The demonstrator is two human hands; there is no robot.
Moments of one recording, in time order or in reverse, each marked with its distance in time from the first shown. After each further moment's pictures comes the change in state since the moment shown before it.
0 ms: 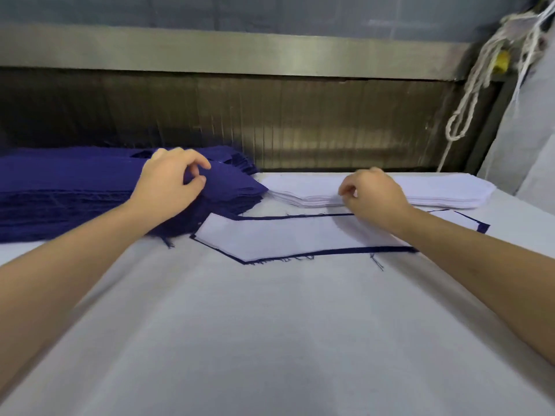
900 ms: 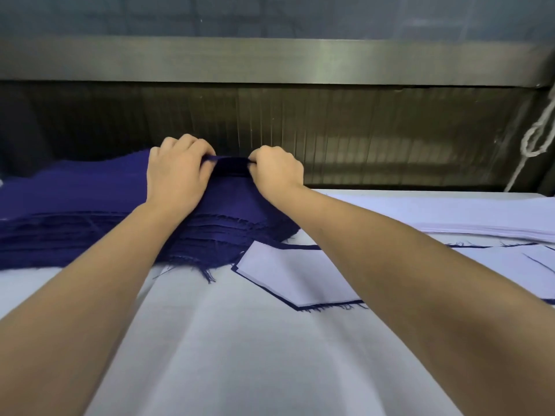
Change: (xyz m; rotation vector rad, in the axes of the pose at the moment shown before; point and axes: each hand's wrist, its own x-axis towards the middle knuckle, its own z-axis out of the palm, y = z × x) left_hand 0.043 -0.052 -0.001 0.382 0.189 -0.025; right_hand 0.117 -0.190 0.052 0.208 0.078 -0.140
